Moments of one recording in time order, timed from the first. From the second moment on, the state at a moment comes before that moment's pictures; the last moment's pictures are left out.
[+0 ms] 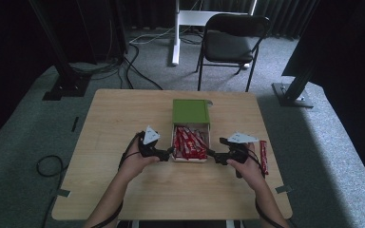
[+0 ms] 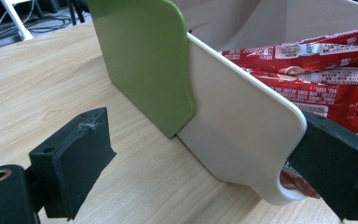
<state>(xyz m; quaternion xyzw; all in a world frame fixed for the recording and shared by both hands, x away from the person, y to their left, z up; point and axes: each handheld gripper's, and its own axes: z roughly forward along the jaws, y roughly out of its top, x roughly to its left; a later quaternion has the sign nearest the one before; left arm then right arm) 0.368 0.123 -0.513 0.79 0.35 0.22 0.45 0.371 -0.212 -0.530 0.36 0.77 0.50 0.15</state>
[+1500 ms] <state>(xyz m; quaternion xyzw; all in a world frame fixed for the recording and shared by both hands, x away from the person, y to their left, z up) 0.407 0.116 -0.512 0.78 0.38 0.23 0.45 0.413 -0.209 -0.526 0.42 0.74 0.50 0.18</state>
